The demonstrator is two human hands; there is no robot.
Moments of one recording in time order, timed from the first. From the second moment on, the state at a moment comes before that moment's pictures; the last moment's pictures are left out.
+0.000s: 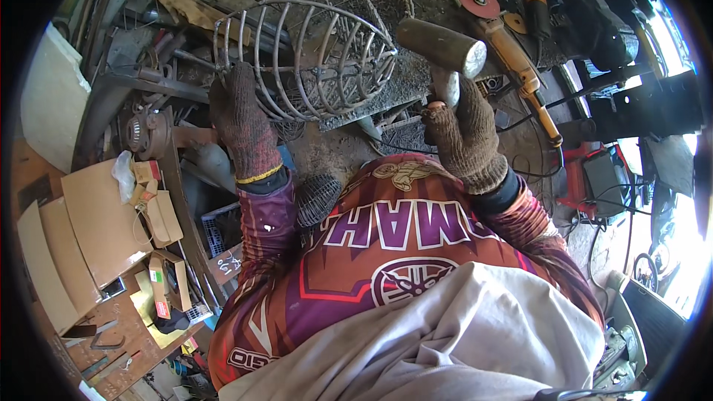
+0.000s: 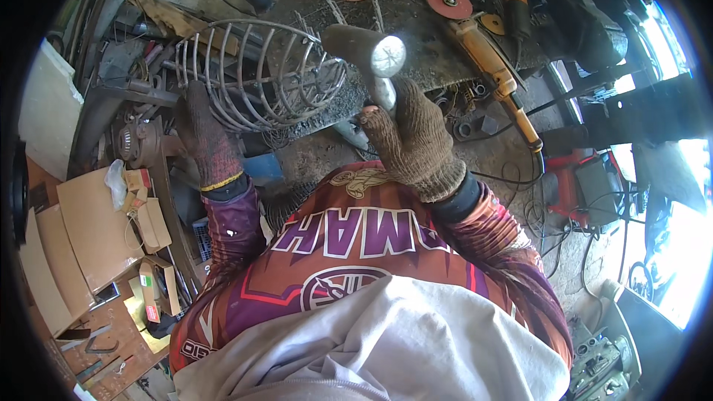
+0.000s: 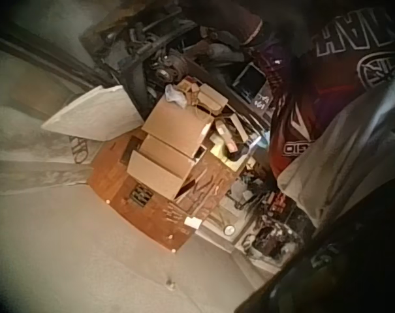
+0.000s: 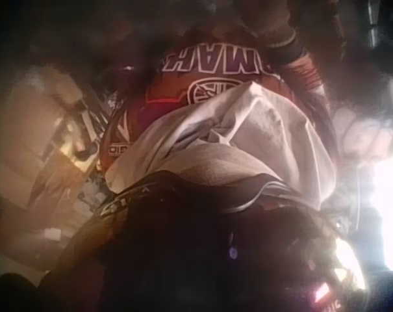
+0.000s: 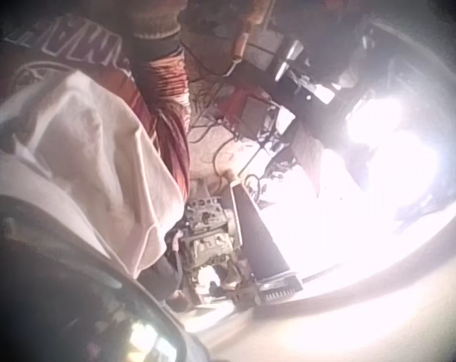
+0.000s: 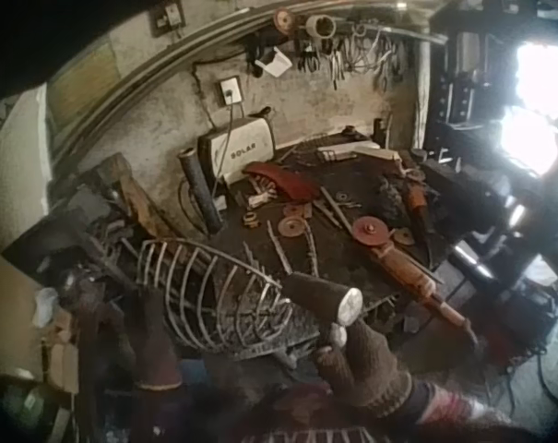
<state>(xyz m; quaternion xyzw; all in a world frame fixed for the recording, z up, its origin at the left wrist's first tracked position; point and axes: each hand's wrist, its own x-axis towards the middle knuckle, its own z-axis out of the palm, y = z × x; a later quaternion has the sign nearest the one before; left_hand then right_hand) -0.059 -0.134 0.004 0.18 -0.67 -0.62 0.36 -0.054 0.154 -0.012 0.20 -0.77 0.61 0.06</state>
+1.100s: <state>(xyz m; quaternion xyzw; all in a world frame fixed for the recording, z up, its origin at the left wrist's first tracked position) -0.064 -0.115 -0.001 0.16 -0.67 -0.62 0.36 -0.050 0.150 -0.002 0.16 -0.73 0.67 0.05</state>
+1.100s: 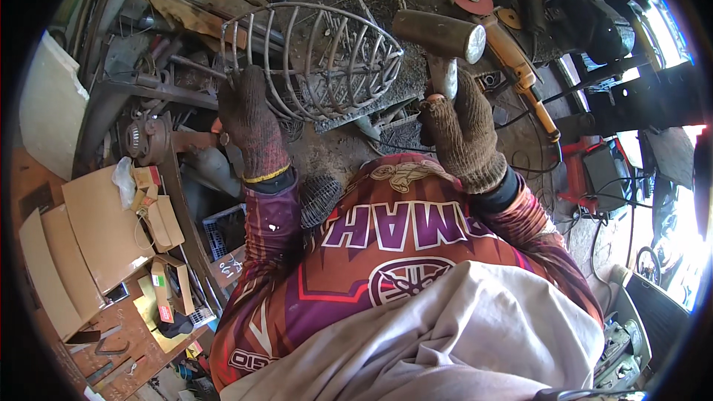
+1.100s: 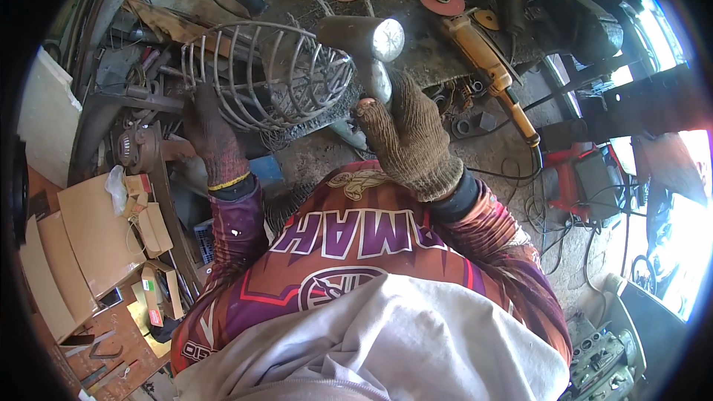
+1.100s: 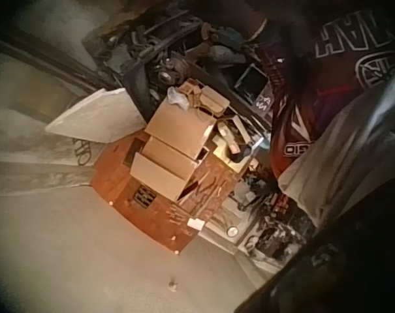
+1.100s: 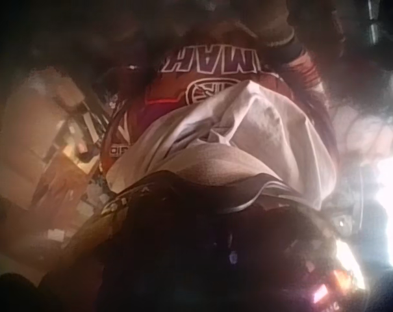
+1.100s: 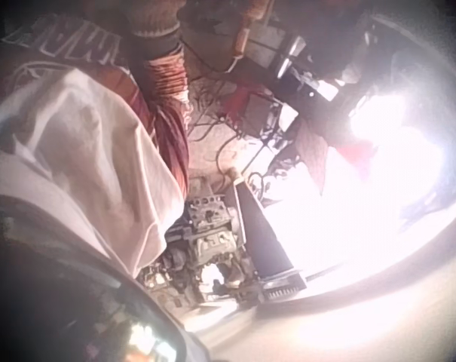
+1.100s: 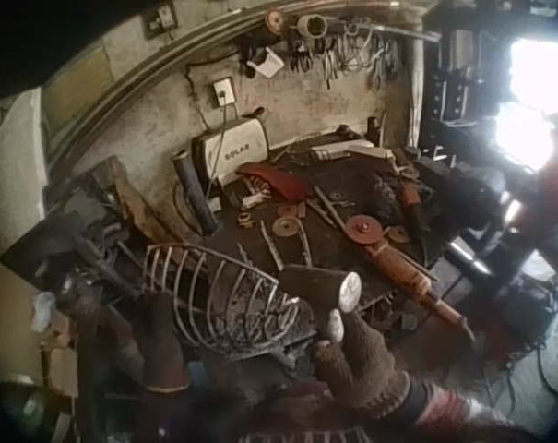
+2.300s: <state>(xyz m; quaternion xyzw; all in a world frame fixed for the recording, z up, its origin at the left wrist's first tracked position) -0.057 -0.139 -0.040 0.09 -0.75 -0.58 0.31 -0.033 0.166 -0.010 0.09 -0.68 0.73 -0.04</state>
